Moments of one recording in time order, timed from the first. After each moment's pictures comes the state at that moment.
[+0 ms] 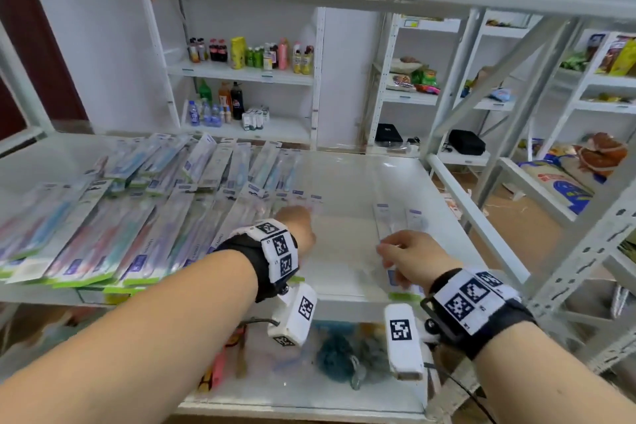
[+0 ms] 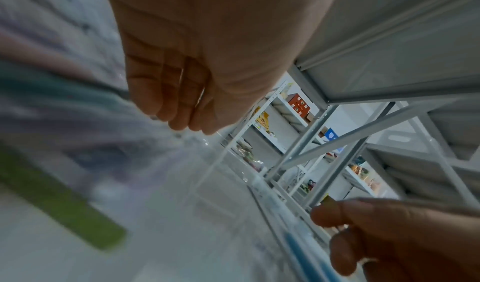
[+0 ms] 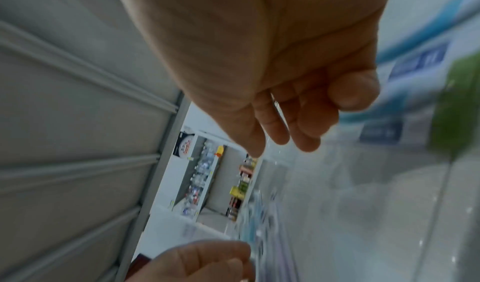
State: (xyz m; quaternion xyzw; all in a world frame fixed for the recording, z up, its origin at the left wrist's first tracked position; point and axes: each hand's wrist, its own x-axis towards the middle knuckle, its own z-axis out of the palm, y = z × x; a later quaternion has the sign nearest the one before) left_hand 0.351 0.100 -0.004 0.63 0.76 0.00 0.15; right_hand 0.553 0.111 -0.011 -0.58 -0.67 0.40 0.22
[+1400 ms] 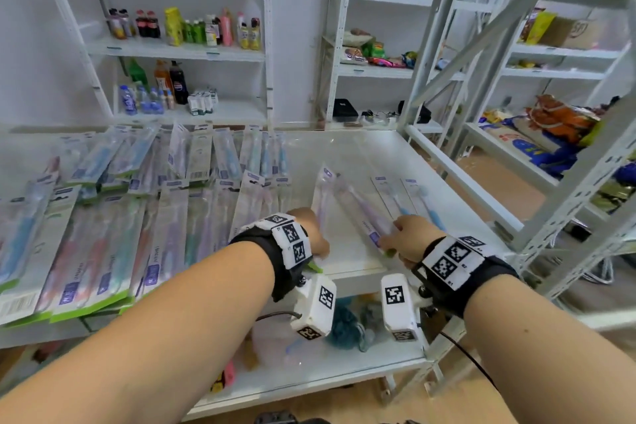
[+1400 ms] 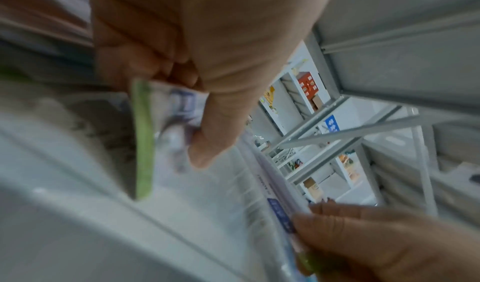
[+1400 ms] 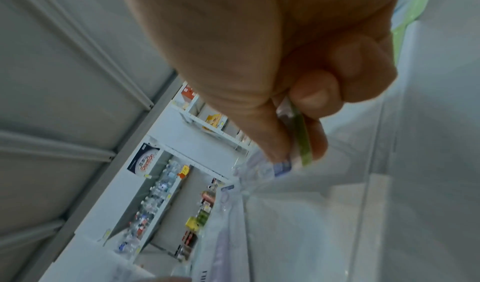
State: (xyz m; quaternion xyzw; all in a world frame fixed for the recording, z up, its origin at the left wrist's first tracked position) left_hand 0.305 0.098 -0.037 0.67 0.71 -0.01 0.22; right_hand 0.492 0.086 -0.014 -0.71 -0.65 0.29 0.05
